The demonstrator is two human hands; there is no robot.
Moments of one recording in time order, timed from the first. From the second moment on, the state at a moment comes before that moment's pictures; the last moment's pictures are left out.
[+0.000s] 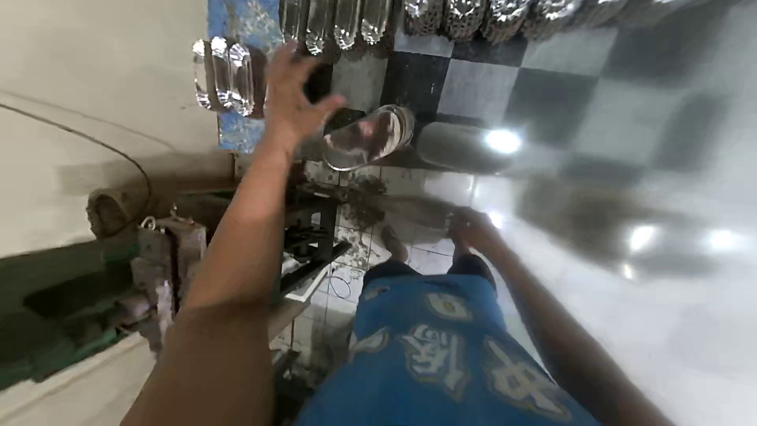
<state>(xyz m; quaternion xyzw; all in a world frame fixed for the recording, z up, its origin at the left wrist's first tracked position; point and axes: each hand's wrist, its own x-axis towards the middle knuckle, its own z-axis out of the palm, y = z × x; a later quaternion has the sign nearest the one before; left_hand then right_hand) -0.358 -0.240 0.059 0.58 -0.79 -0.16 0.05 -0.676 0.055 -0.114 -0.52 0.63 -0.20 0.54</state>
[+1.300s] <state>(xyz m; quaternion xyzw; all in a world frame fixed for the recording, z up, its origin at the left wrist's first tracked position) -0.351 -0.157 0.004 0.47 -0.78 -0.38 0.15 -0.719 -0.109 -0.017 -0.74 0.49 -0.12 0.45</state>
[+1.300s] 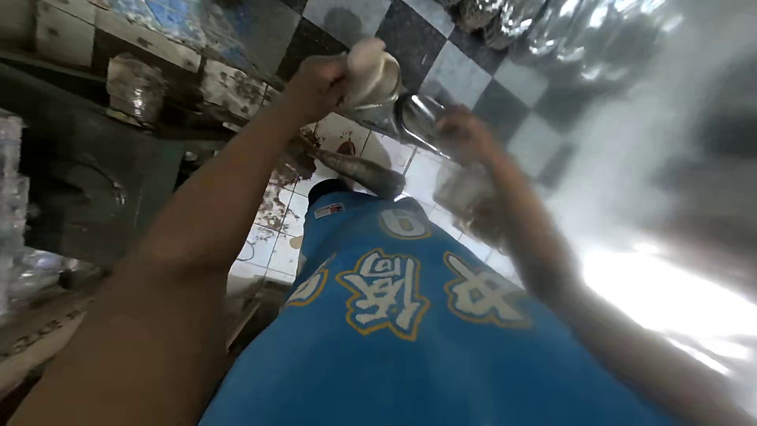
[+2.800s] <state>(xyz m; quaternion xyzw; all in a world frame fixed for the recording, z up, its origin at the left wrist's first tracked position) -0.146 0.112 0.129 0.56 -0.25 -0.58 0.53 -0.658 -0.034 0.045 -0.63 0.77 -0.11 0.08</state>
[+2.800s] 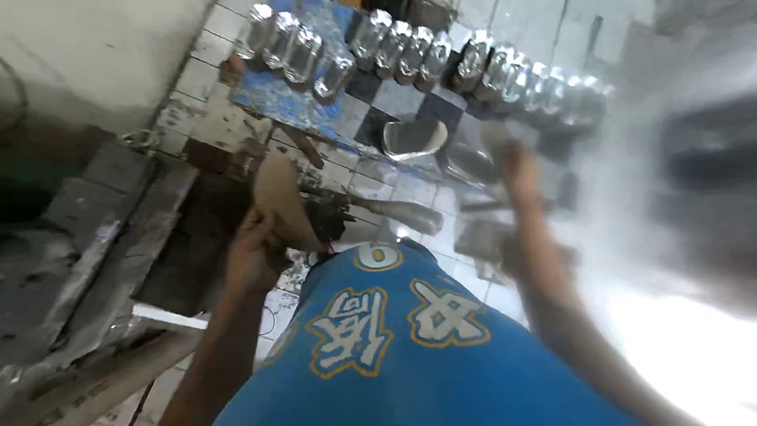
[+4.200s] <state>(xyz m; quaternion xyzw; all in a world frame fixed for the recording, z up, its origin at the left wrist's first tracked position) -0.124 0.069 0.146 0.43 -0.37 -0.59 0.58 -0.306 0.044 0.175 -0.54 0.43 -0.44 0.58</state>
